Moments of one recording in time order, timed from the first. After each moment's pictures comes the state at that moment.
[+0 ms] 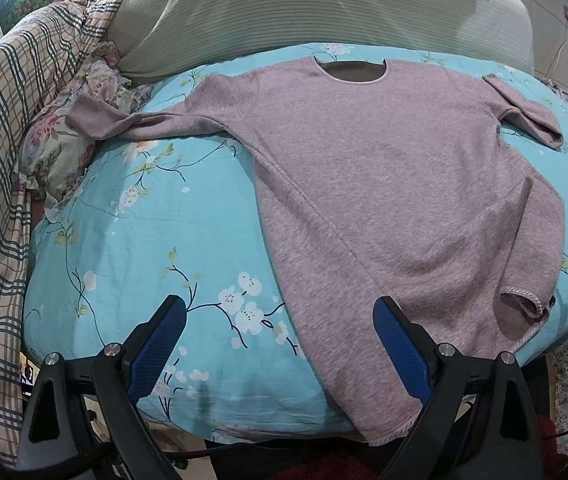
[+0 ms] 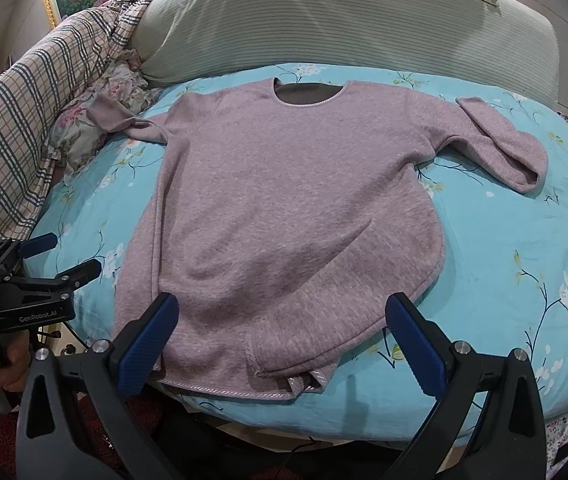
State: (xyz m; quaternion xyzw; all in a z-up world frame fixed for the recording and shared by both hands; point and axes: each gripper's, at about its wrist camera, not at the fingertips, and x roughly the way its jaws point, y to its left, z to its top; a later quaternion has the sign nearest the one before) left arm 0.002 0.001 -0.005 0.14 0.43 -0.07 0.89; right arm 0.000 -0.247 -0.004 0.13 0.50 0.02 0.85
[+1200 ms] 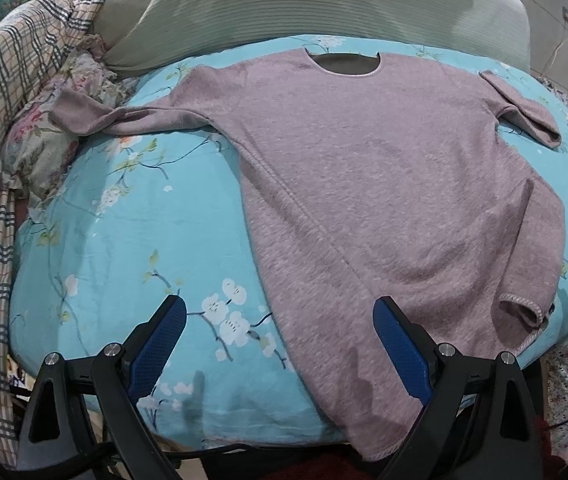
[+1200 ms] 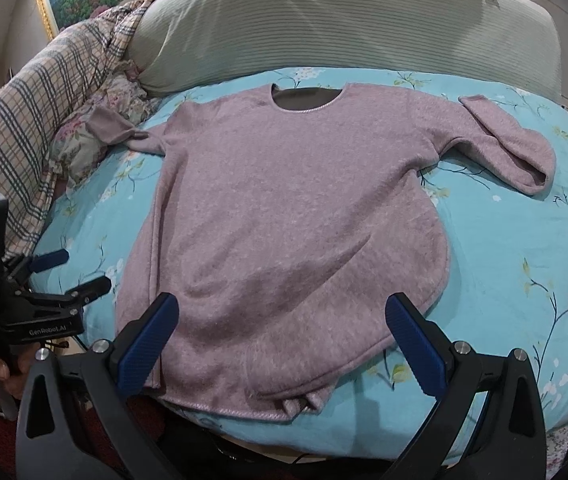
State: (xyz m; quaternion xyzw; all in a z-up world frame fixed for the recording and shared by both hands) left arm 0.022 -0.002 -0.016 0.14 0.45 -0.09 0.88; right arm 0.017 -0.261 -0.011 0.15 0.49 0.02 0.86
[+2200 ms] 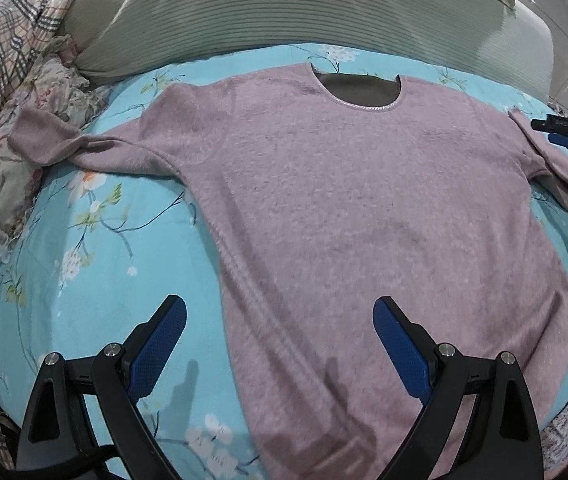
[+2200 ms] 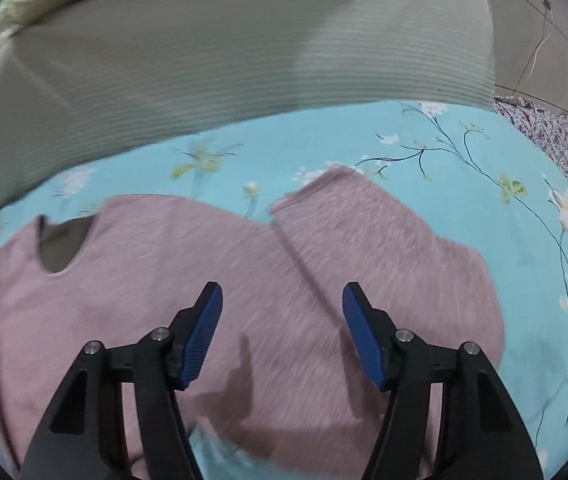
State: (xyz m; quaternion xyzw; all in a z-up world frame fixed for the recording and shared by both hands) left arm 0.145 -0.034 -0.017 0.14 0.49 -0.09 0.86; right arm 0.255 -0.524 -0.118 0.16 0.51 -0.18 0.82
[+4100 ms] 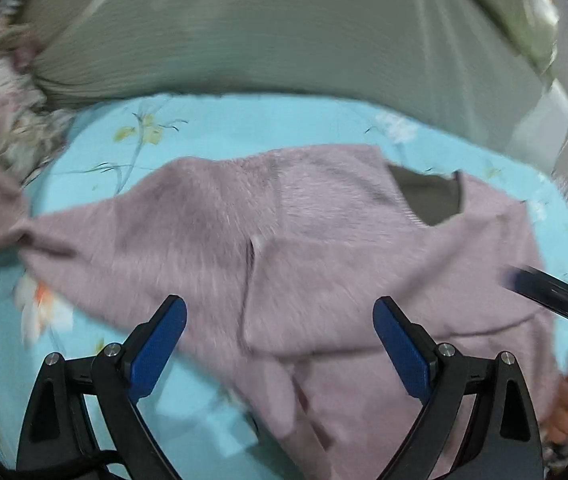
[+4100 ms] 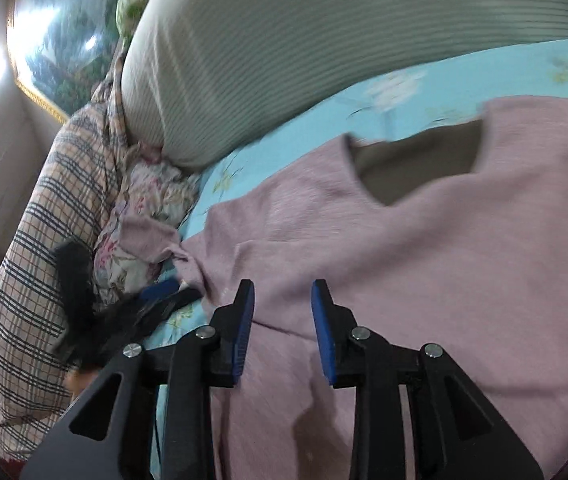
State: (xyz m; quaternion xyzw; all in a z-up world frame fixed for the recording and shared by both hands) left arm 0.368 0.011 -0.017 0.04 0.48 -0.17 0.86; right arm 0.289 -0.253 -0.081 0.36 0.44 0.14 0.81
